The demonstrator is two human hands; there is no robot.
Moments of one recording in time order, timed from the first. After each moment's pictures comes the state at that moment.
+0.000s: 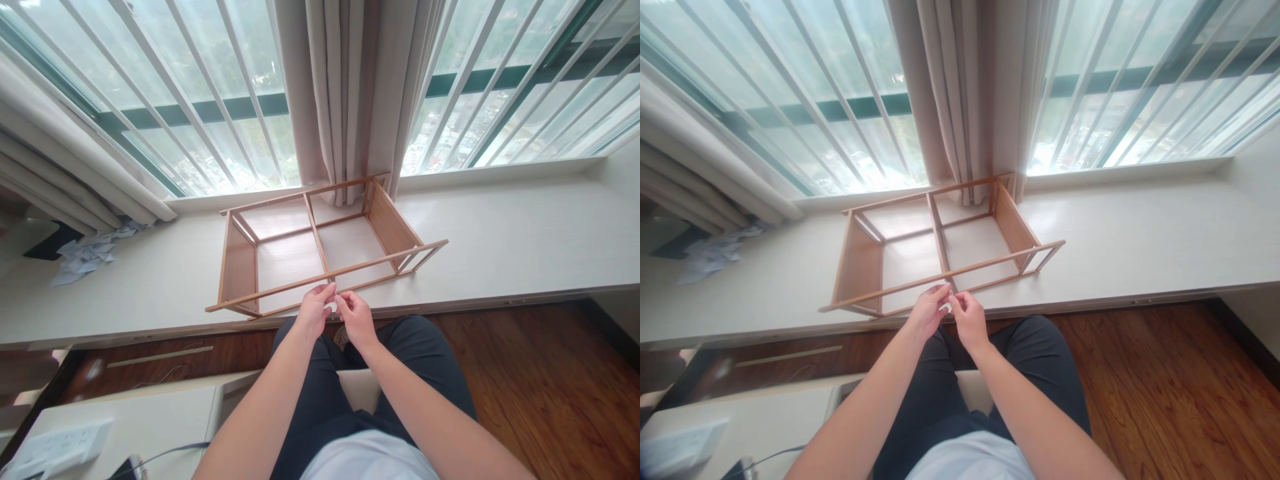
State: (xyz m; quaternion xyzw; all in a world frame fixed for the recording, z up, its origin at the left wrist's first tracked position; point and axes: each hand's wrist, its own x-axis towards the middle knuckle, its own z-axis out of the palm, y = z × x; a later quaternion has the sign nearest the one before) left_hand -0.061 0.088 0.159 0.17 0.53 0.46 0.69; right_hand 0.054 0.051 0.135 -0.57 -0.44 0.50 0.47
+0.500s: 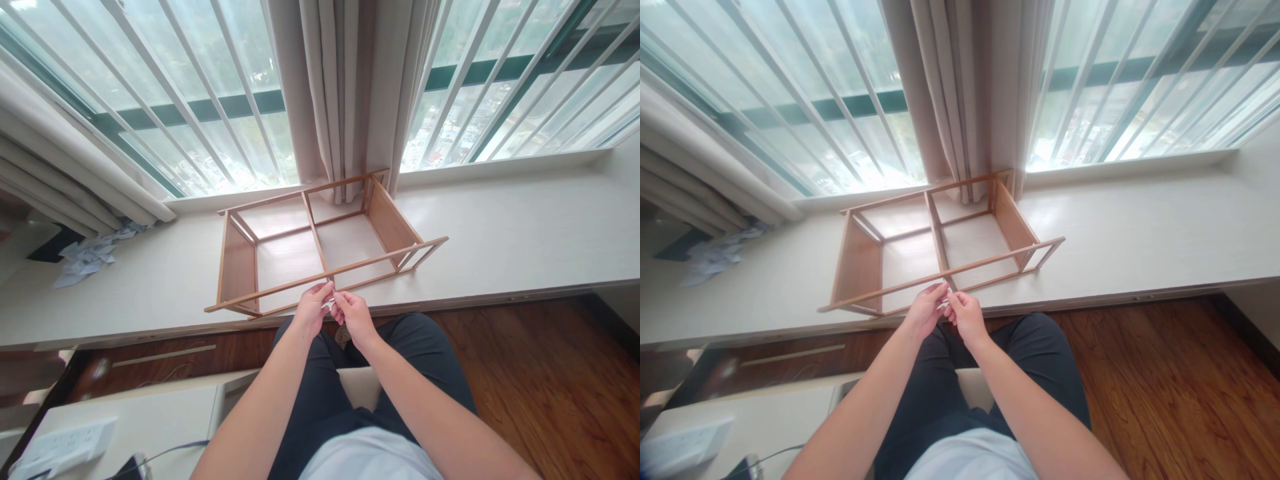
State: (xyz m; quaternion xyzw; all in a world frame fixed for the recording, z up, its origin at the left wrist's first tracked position) left_hand -0.065 0.089 0.153 0.20 0.53 0.45 0.69; right_hand 0.048 0.058 0.141 -0.49 -0.30 0.65 0.50
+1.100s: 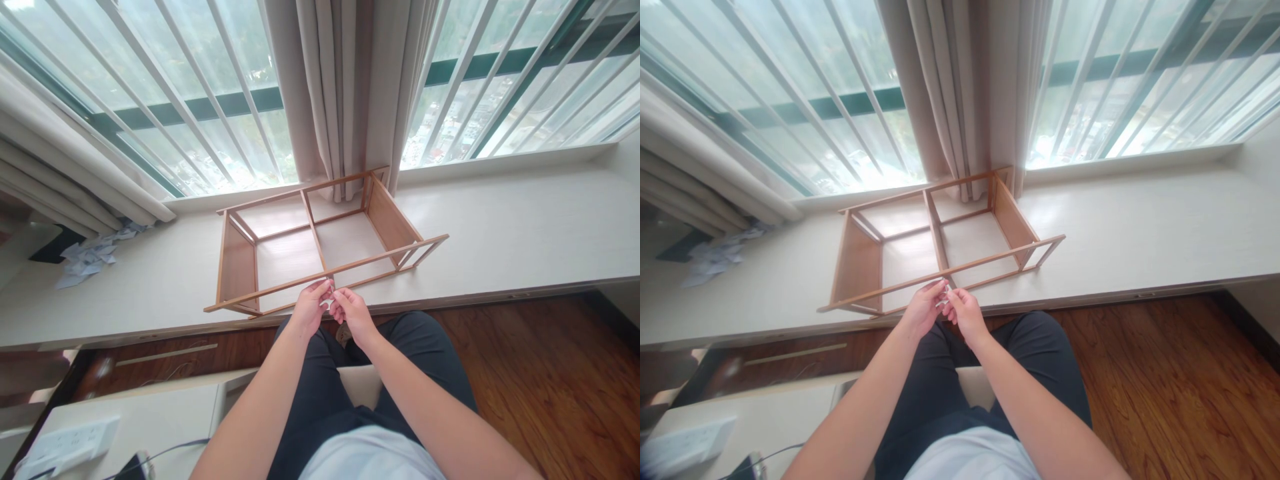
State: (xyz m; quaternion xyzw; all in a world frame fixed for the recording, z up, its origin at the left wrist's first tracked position) left_hand -0.070 0.092 0.153 0.20 0.52 0.45 0.70; right_hand 0.052 0.060 0.141 -0.47 -0.31 0.68 0.48
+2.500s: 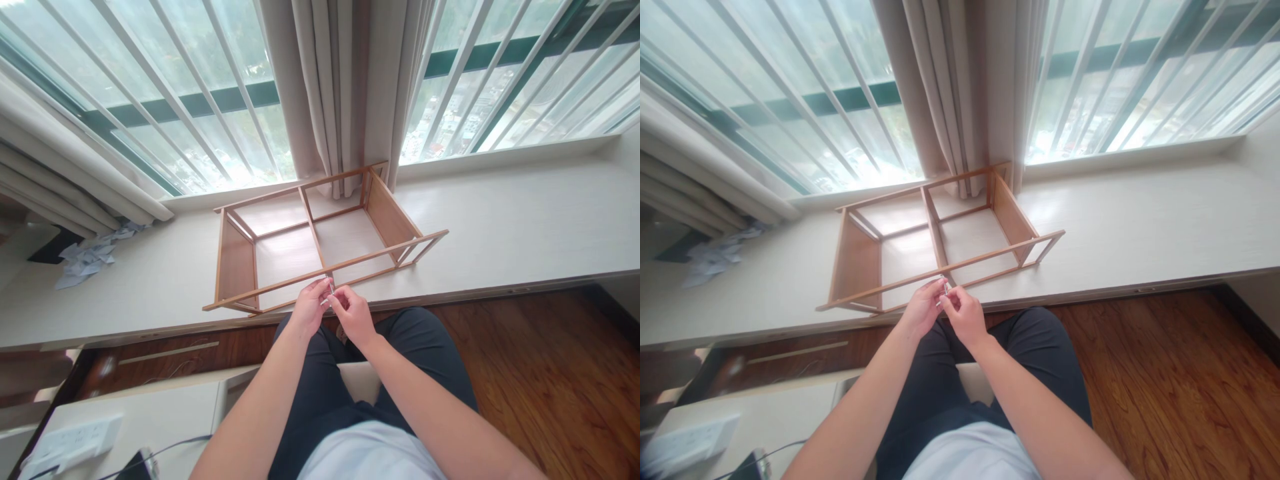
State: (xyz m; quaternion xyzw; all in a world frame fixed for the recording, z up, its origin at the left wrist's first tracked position) left_hand -0.066 0.086 0.159 0.18 0.50 0.47 0.71; right_hand 0.060 0.049 0.144 -0.56 -0.56 0.41 0.45
